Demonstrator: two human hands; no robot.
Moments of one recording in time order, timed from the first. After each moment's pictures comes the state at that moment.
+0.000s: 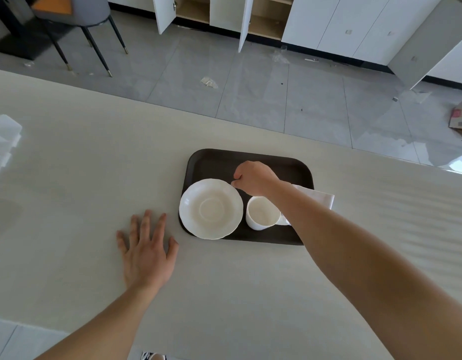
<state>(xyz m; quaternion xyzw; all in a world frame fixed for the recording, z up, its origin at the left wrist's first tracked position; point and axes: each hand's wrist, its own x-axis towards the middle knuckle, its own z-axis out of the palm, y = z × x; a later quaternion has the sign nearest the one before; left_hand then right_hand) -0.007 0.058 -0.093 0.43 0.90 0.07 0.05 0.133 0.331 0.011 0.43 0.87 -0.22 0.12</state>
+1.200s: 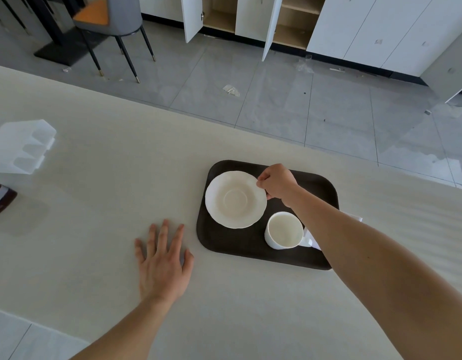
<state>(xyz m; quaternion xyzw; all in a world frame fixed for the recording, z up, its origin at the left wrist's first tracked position) -0.005 0.059 -0.087 0.43 0.90 0.05 0.05 0.119 0.368 -0.016 0.56 0.73 -0.39 0.00</state>
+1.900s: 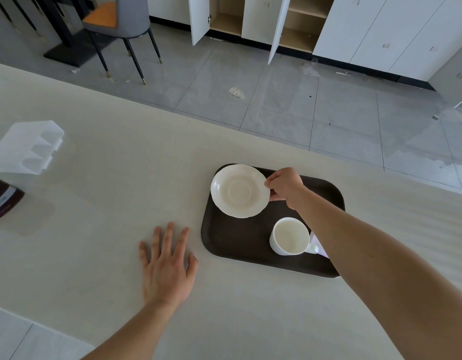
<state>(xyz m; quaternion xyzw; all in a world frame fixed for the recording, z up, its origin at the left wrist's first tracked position) -0.006 0.058 -0.089 0.43 0.90 0.05 0.06 0.114 0.377 -0.019 0.63 0.59 -0.50 -0.07</state>
